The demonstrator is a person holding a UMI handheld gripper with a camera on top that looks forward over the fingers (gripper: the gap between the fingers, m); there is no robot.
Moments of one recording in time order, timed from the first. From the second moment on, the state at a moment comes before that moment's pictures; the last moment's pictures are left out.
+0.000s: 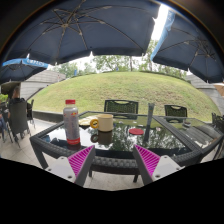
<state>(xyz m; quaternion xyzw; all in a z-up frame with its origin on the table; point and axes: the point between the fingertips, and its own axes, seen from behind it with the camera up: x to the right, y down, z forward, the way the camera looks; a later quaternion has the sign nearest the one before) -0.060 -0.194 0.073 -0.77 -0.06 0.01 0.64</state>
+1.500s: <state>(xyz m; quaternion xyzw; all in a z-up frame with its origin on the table) -0.270 0.009 0.151 -0.72 0.01 0.25 0.65</state>
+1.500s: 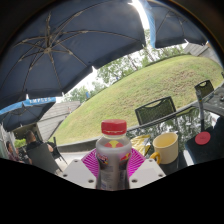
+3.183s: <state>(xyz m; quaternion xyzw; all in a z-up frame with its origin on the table) 0.031 0.153 0.100 -0.75 -0.05 0.03 0.66</state>
